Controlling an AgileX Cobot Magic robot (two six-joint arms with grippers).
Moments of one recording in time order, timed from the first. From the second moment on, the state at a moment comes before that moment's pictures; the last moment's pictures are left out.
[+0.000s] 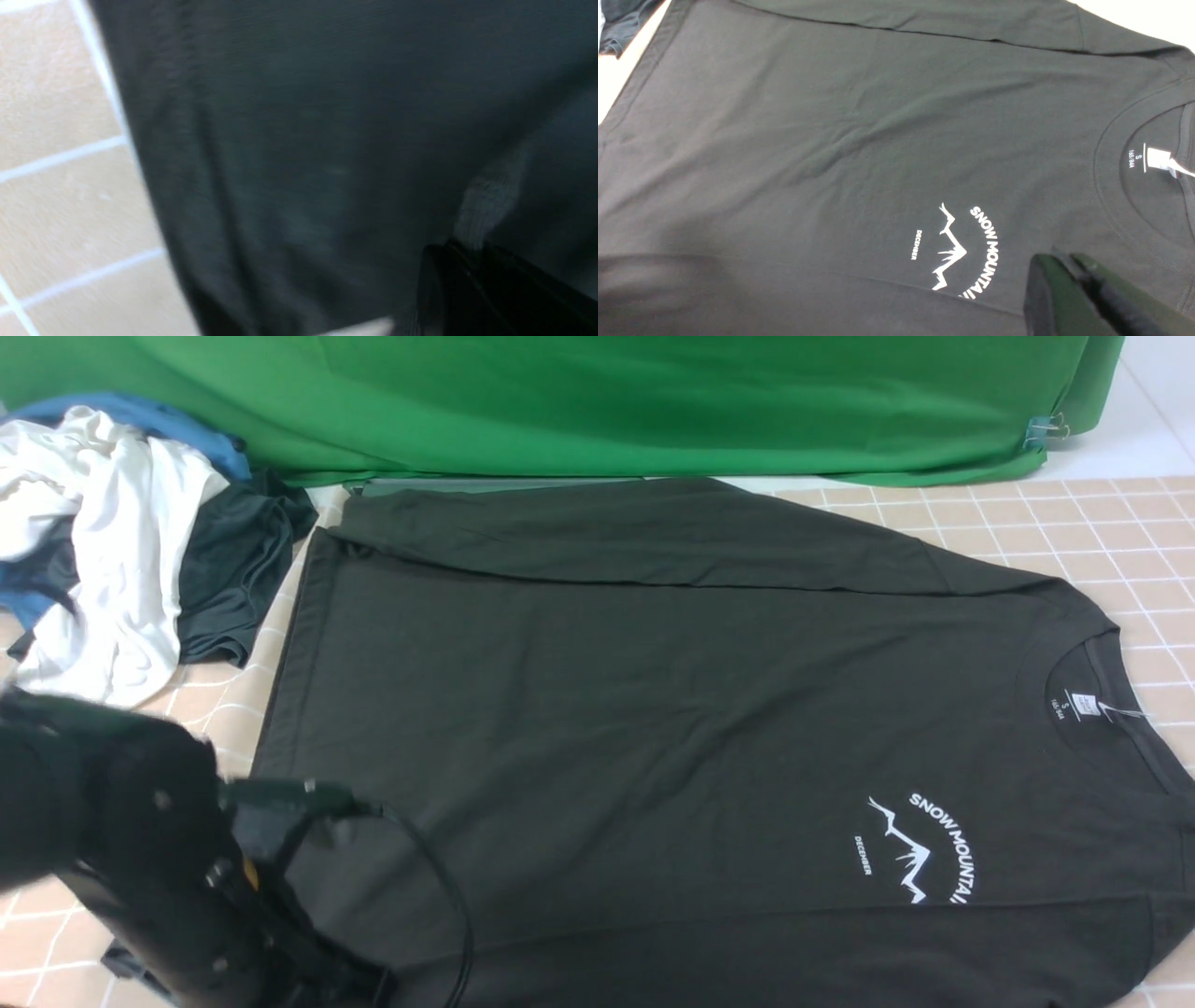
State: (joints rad) right arm 0.00 0.65 -0.73 0.39 0.83 -0.24; left arm -0.39 1.36 -0.66 -0.17 0.92 -0.07
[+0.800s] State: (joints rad) right arm 0.00 0.65 -0.73 0.39 0.81 -0.25; left arm -0.38 1.63 -1.33 0.22 1.03 -0.16
